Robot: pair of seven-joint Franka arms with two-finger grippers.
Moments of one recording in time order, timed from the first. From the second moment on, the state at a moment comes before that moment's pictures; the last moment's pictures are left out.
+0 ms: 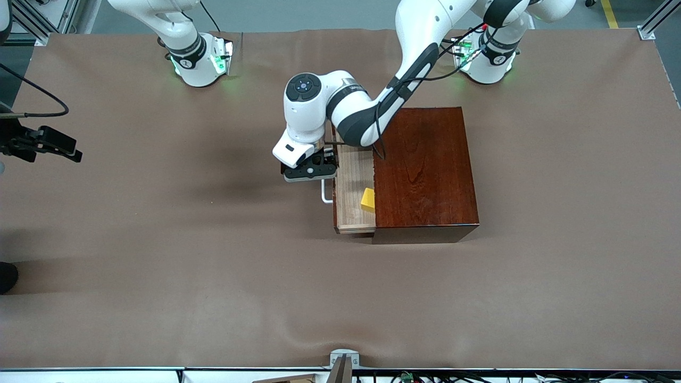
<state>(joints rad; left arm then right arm) -0.82 0.78 -0.15 -1.27 0.16 2.19 -1.12 0.04 0.08 -0.11 -1.49 0.03 1.53 -0.03</state>
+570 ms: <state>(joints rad) -0.78 0.78 -0.15 -1.27 0.03 2.22 -1.00 0.04 0.08 -0.11 -1.49 0.03 1.53 -0.03</state>
